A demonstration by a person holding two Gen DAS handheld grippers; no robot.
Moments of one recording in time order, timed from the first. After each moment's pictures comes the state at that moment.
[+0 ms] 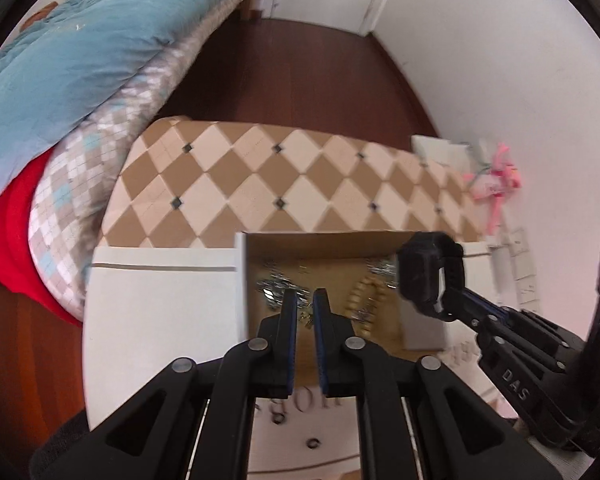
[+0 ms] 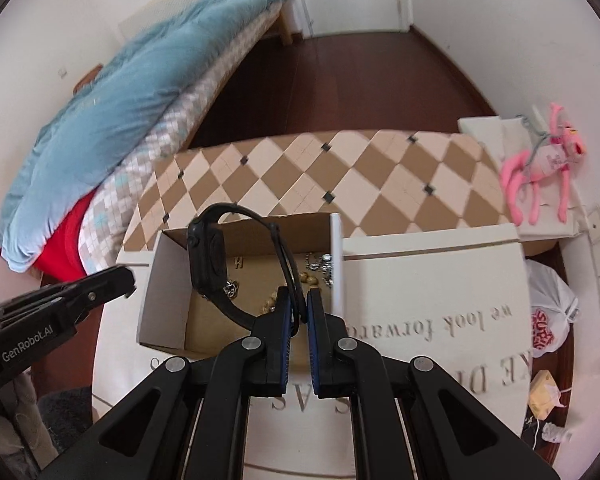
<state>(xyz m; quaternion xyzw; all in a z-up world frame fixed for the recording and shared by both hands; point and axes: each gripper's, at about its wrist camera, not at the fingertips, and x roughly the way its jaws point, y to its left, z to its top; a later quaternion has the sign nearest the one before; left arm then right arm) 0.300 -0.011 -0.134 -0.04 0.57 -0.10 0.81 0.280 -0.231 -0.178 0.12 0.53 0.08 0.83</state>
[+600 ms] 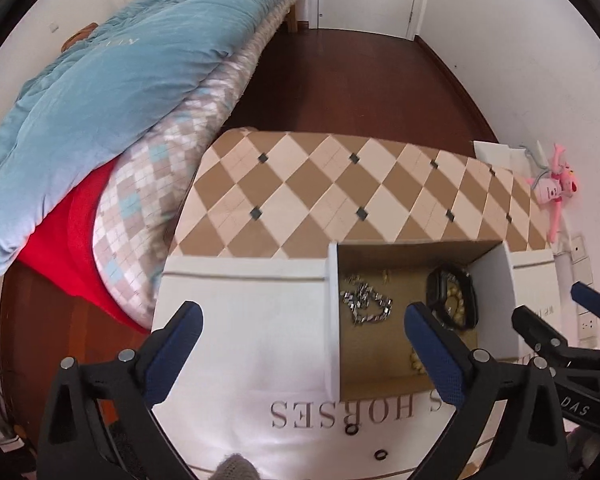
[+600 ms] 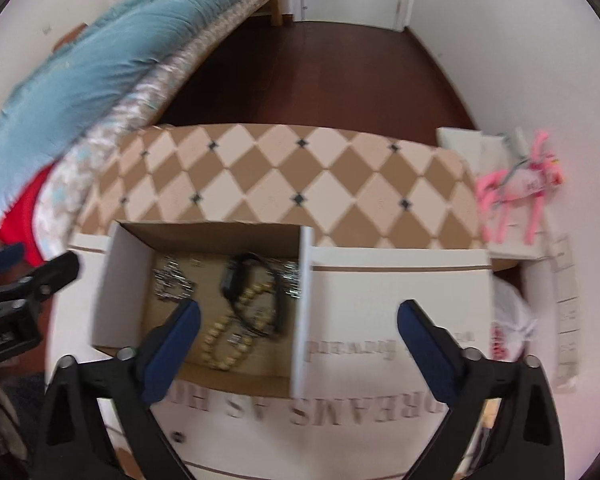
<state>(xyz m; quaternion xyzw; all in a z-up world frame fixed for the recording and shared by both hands) 0.288 0.013 -0.137 0.02 0.55 -0.01 0.84 0.285 -0.223 -0.178 0.01 0.55 0.01 0.83</state>
